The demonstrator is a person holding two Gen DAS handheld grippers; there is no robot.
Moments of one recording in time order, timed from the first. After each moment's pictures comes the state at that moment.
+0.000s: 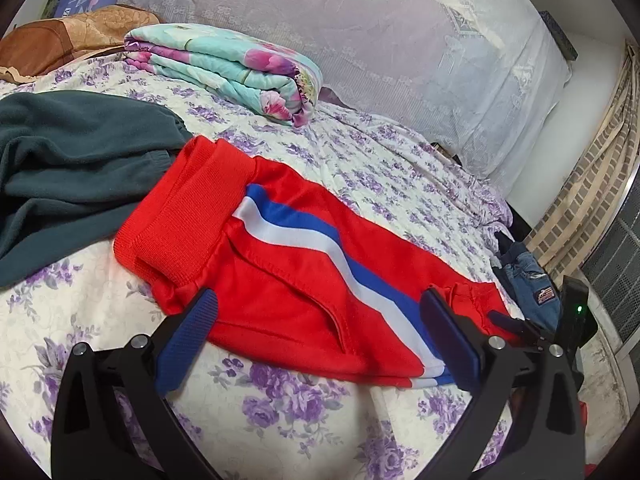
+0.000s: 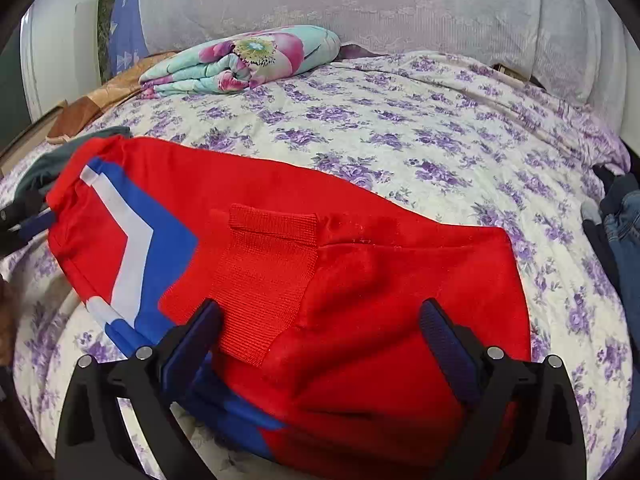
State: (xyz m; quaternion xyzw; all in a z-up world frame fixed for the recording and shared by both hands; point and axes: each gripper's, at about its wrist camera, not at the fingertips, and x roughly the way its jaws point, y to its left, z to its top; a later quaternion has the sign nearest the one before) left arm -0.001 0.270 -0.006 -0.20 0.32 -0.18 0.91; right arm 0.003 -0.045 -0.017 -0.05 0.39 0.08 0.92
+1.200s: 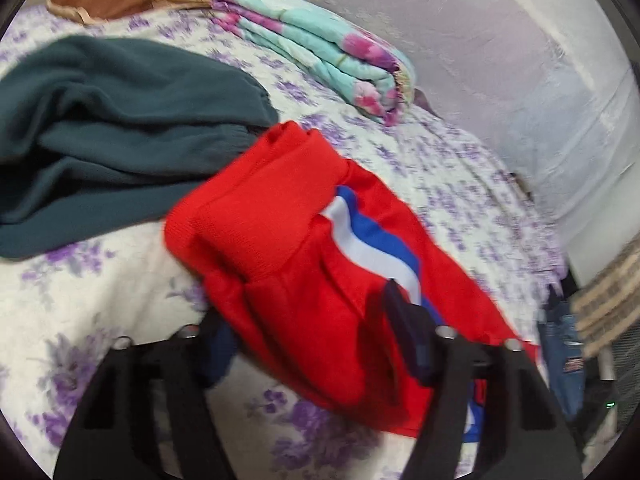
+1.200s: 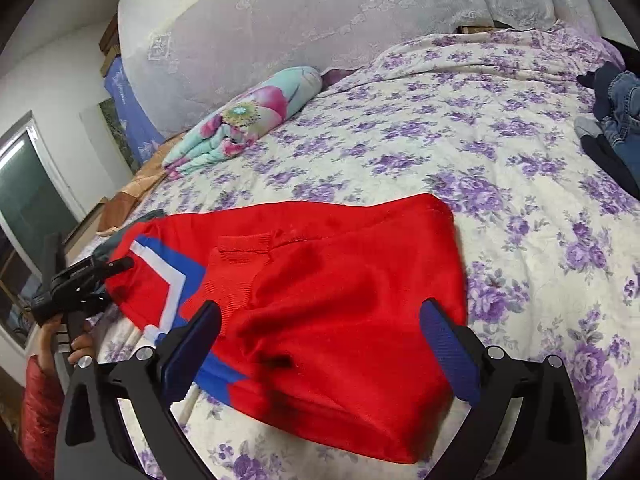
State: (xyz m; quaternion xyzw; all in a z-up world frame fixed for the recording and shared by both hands) left arm 0.029 0.281 -0.015 -0.26 0.38 -0.03 0.89; right arm -0.023 -0.133 -0.015 0.12 0.35 0.14 0.92
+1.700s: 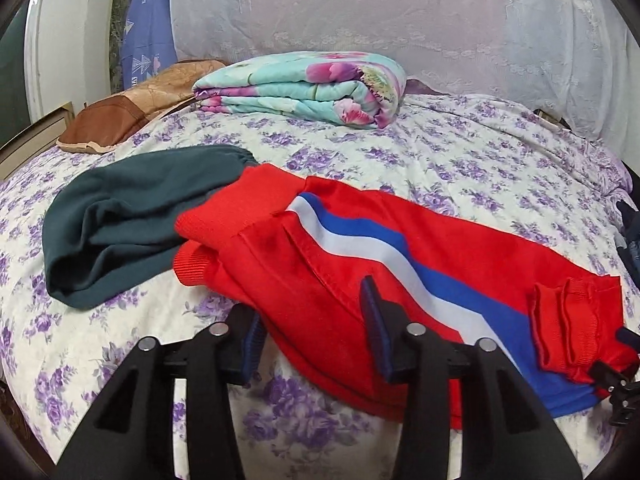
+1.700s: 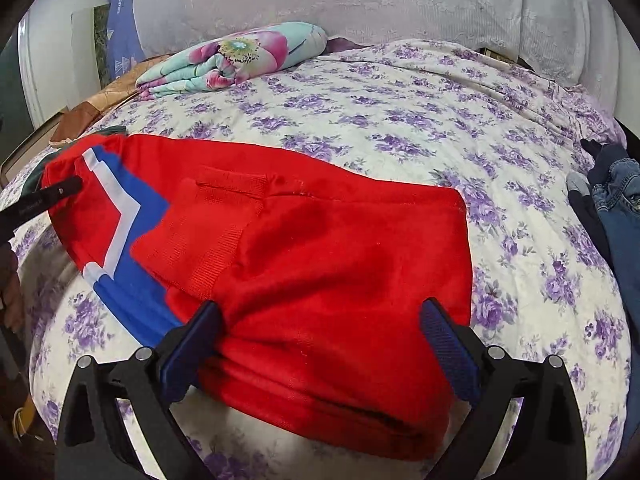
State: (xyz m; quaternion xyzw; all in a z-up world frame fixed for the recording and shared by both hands) left arm 0.007 0.213 0.005 -0.04 0.34 0.06 0.94; right arm -0.018 -0.089 -0.025 -0.04 0.40 0.08 0.91
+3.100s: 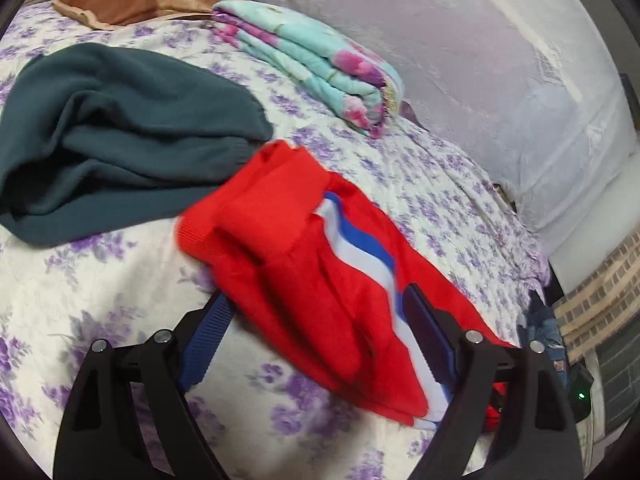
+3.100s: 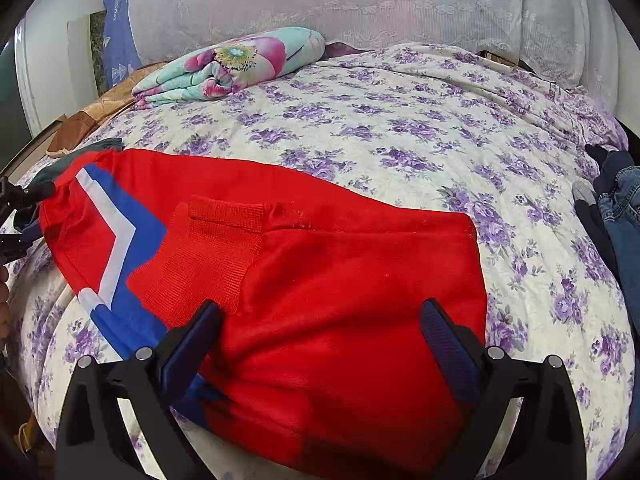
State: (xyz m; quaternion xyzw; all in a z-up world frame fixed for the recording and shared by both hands) left arm 0.011 0.292 -0.005 -0.28 0.36 -0.03 0.89; right arm 0.001 -0.084 -0.021 -0.03 0.39 0.08 0.92
